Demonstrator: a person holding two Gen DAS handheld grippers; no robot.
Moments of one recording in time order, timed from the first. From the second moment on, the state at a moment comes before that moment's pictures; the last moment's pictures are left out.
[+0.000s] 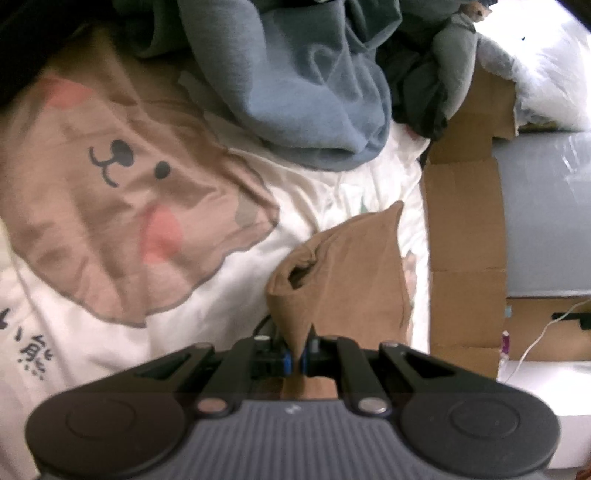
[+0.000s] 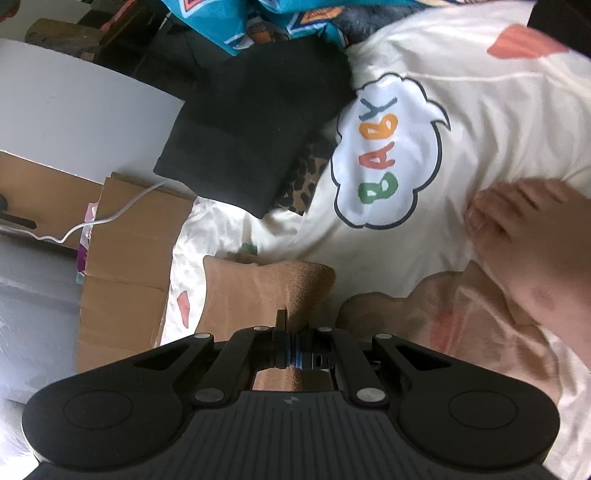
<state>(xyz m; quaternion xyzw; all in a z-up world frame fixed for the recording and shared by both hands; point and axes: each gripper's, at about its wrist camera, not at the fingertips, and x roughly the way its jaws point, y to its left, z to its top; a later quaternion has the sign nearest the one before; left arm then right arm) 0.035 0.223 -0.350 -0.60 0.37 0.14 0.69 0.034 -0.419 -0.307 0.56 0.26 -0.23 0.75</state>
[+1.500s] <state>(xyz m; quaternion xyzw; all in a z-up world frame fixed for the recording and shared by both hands) 0.048 0.219 -0.349 -0.55 0.43 0.13 0.71 0.076 -0.288 -0.265 0.27 0.39 -0.04 0.88</state>
